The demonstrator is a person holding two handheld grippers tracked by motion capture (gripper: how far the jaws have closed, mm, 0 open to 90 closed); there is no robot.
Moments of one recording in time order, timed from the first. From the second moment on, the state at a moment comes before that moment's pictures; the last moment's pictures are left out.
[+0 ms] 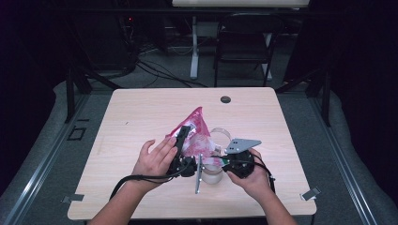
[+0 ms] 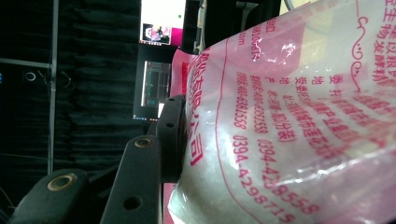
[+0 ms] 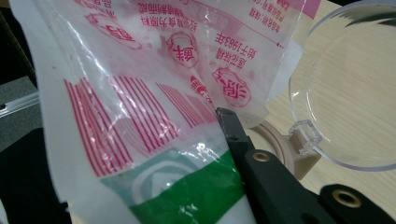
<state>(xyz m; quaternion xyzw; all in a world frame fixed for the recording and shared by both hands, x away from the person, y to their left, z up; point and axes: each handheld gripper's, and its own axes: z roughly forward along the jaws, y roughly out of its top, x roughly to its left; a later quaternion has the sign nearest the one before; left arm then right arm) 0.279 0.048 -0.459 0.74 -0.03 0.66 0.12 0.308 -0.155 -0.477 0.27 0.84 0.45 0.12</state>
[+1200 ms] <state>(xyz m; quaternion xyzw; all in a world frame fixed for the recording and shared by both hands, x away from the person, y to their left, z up) 0.279 0.044 -0.454 0.76 -0.06 0.65 0.08 0.310 -0.156 -0.480 0.28 0.84 0.44 0.12</state>
